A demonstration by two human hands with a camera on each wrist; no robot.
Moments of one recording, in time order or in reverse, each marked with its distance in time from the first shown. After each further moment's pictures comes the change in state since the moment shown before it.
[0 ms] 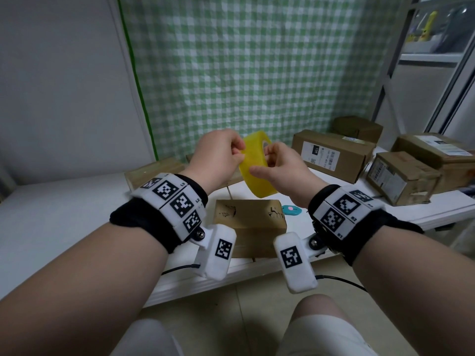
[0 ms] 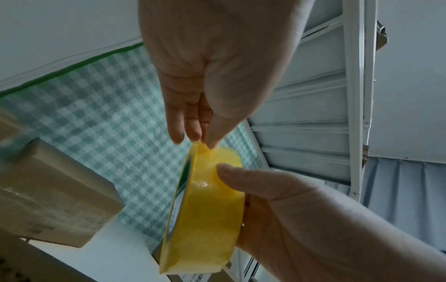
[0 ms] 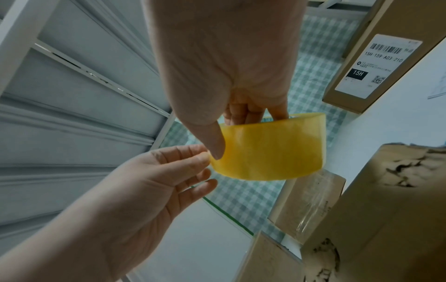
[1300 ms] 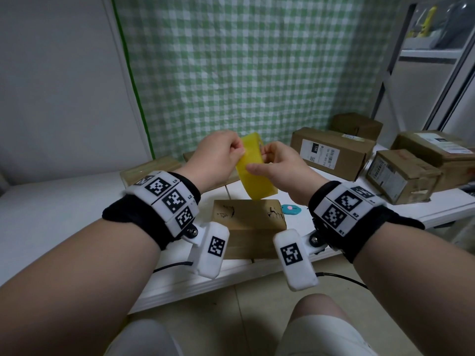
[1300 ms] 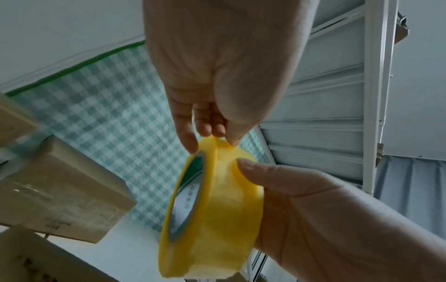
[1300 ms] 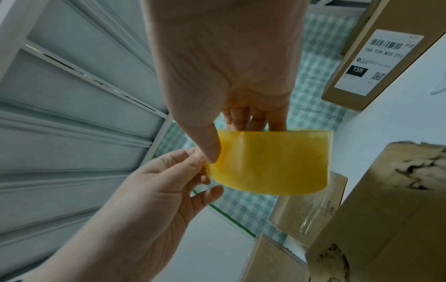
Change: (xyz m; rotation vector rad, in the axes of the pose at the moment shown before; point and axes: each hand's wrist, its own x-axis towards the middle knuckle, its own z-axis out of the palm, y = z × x) left_hand 0.010 -0.010 0.006 0.018 -0.083 0.118; right_hand 0.010 0.003 0.001 0.079 -0.044 0.061
